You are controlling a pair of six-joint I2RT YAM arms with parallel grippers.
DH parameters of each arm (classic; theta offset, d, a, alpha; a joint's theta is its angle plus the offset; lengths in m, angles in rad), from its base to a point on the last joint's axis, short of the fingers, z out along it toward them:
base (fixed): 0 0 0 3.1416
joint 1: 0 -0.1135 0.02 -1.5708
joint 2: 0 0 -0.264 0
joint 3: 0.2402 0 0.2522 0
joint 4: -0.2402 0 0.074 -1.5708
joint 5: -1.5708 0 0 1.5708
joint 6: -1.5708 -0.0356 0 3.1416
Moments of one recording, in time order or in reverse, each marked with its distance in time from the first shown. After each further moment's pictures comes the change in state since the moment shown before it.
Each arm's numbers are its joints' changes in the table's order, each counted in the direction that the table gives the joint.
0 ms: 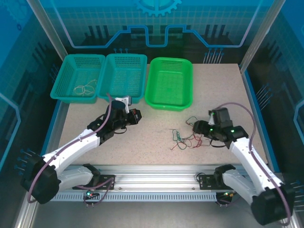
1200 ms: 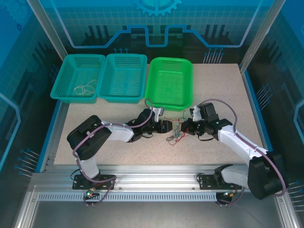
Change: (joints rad) left arm 0.203 -0.676 0.052 0.641 -0.188 0.035; right arm -0.025 -0.293 -0.034 0.327 0.384 -0.029
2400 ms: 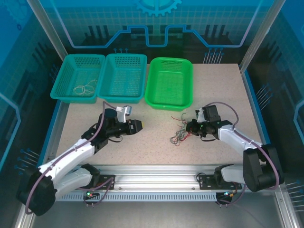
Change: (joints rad) left arm -0.249 0.793 -0.245 -0.512 -0.192 -0.024; right arm 0.089 -0.071 -0.066 0.080 -0.048 0.012
